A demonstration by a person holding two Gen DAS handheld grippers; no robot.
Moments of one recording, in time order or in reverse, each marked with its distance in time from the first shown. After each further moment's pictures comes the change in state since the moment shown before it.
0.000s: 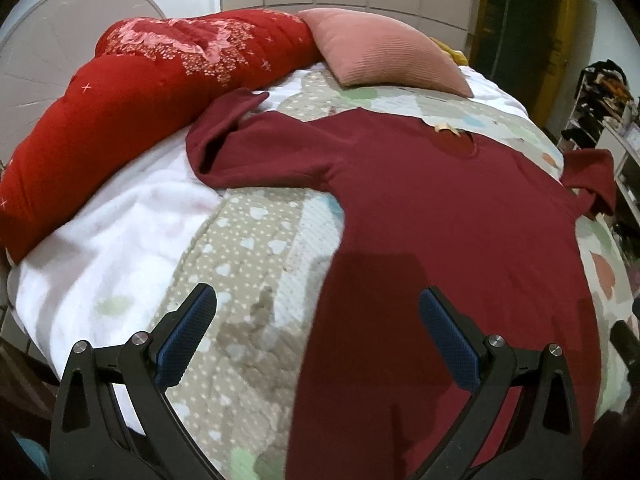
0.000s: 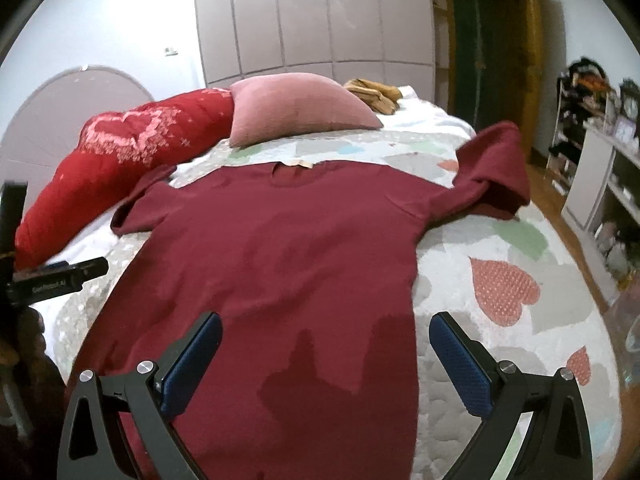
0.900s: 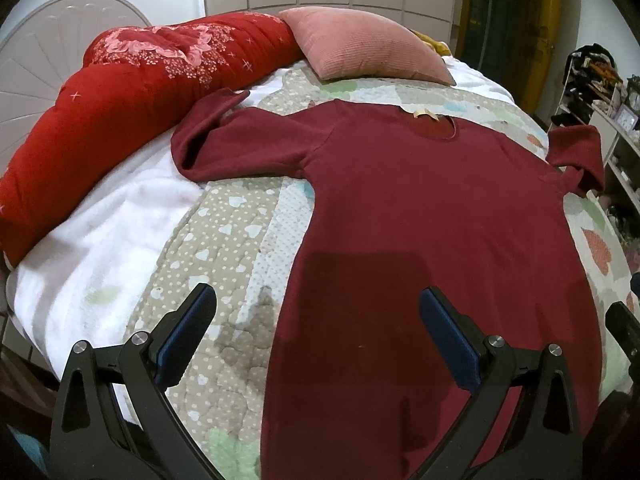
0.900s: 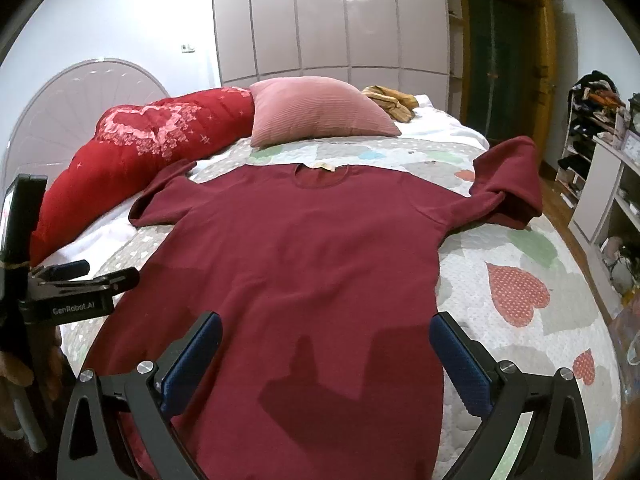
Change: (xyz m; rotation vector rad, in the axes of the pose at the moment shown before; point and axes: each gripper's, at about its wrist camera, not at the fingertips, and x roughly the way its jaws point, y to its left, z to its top) left arm -0.003 -0.016 -0.014 0.045 0.003 -0.014; right arm -0.008 0.018 -0.004 -0.022 -0.015 0.031
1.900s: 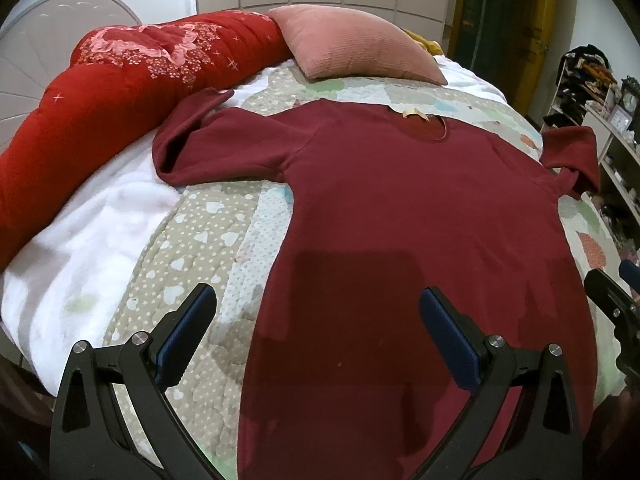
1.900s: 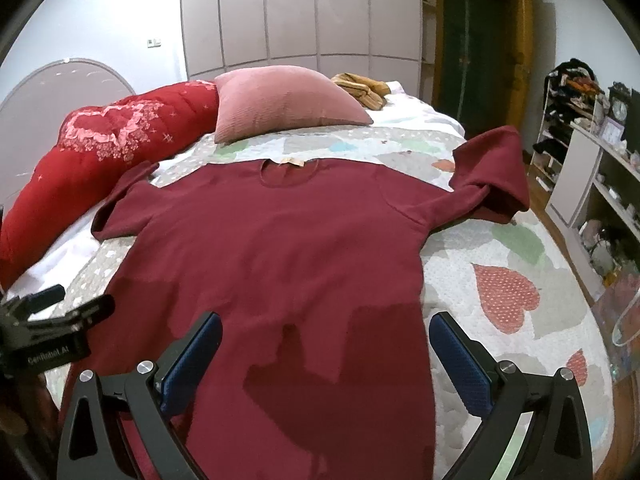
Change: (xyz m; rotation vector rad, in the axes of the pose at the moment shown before) left arm 0.015 -0.011 0.009 0.004 0.005 -0.037; right arm 0.030 -0.003 0.019 0.055 0.049 -0.106
